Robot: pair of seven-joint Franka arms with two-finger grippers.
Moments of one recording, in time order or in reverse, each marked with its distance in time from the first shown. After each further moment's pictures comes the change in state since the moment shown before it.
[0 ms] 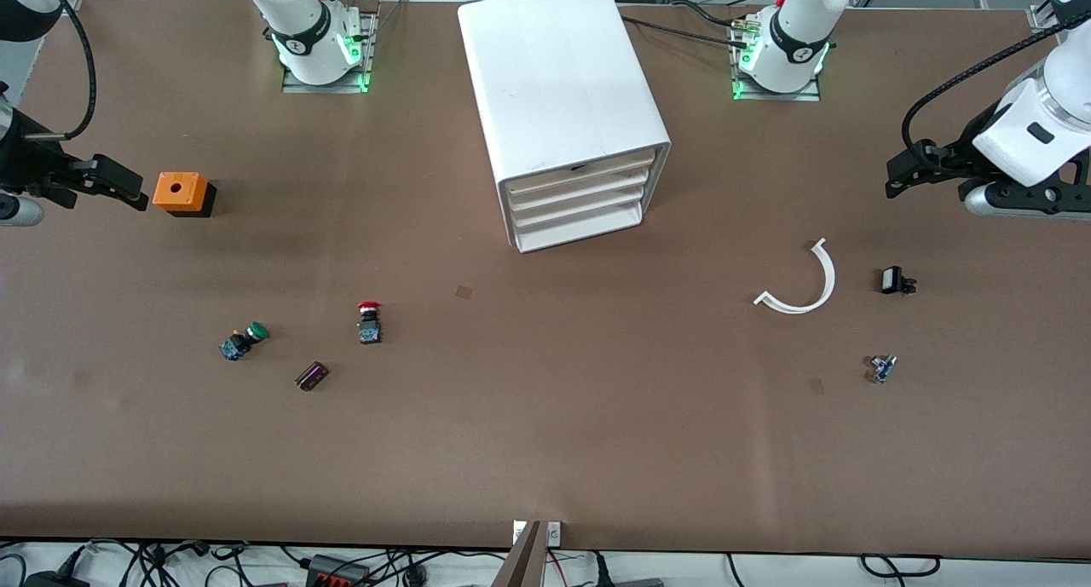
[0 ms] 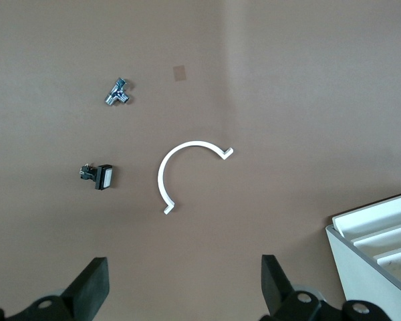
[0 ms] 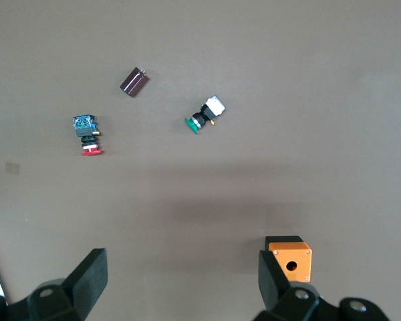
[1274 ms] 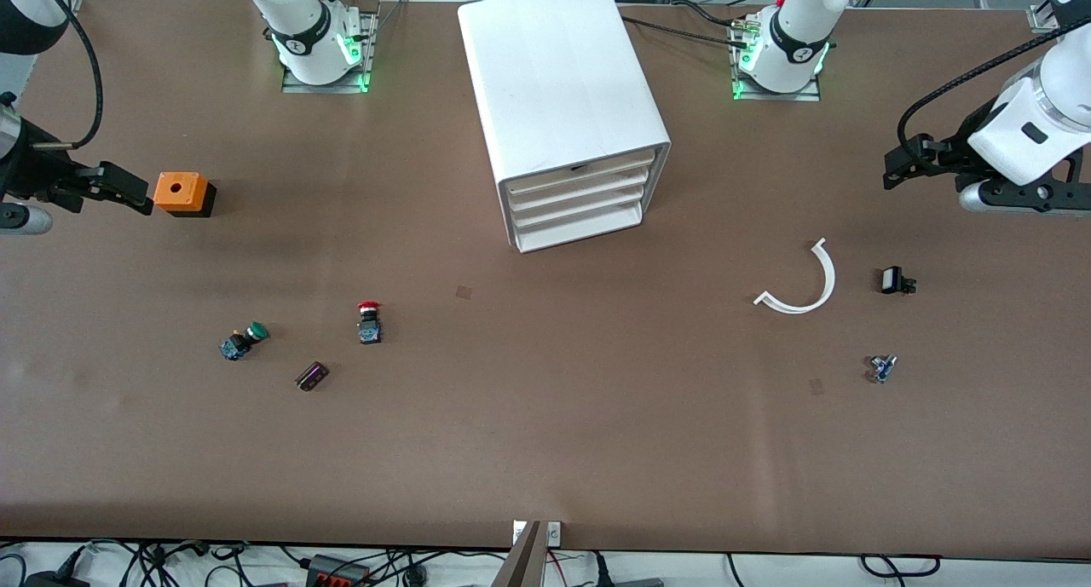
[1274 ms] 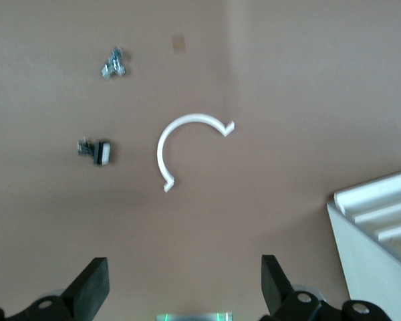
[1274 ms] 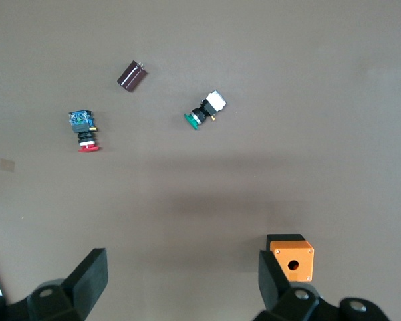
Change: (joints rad) left arm -0.004 0.000 -0.001 0.002 -0.001 -0.120 -0.001; right arm 0.000 0.034 0.003 -0.001 0.000 0.000 0.000
